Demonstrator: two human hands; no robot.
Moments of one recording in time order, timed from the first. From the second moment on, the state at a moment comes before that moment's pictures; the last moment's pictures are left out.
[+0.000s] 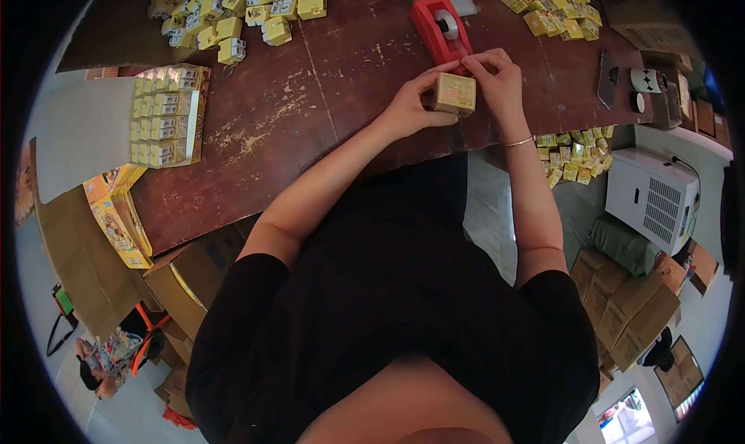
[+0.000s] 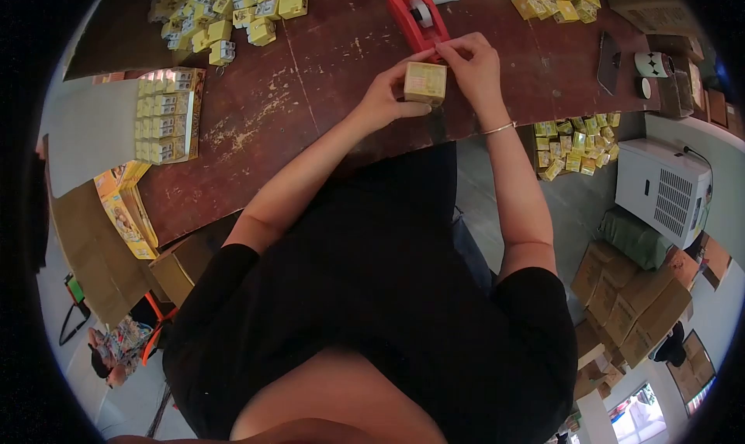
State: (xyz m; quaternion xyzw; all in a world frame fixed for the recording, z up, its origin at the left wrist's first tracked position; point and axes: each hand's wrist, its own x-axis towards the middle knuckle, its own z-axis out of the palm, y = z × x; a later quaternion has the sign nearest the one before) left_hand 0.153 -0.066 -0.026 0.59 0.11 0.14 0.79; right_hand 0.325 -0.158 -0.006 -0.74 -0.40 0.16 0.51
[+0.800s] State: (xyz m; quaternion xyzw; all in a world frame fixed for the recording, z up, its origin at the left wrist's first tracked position) left_hand 0.087 -0.034 -0.013 0.83 0.21 0.37 0.35; right_hand 0.231 -0.168 0.013 -0.53 -0.06 0.57 0.62
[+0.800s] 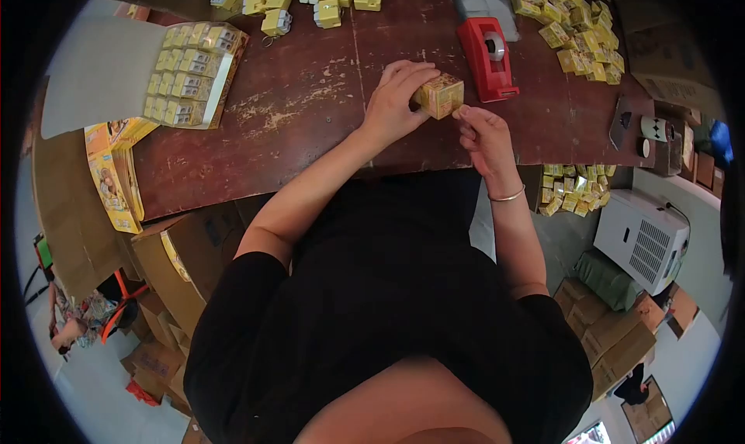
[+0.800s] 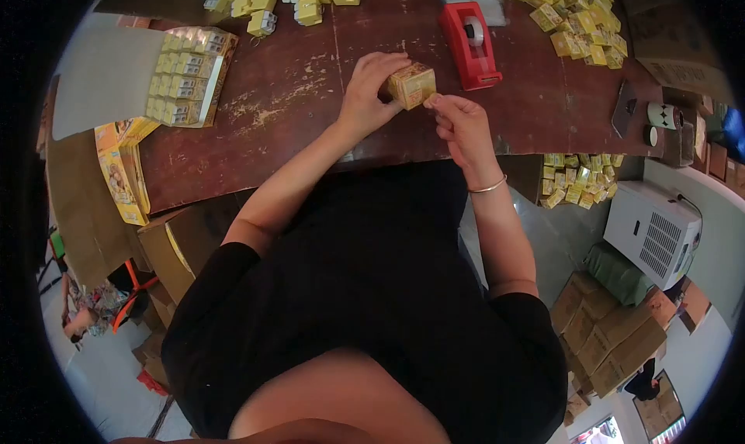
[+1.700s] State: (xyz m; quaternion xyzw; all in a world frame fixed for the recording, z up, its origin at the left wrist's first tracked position) left_hand 0.025 -0.039 0.019 0.70 0.37 0.25 0.55; right_hand 0.177 -0.111 0.007 -0.59 -0.32 0.44 0.59
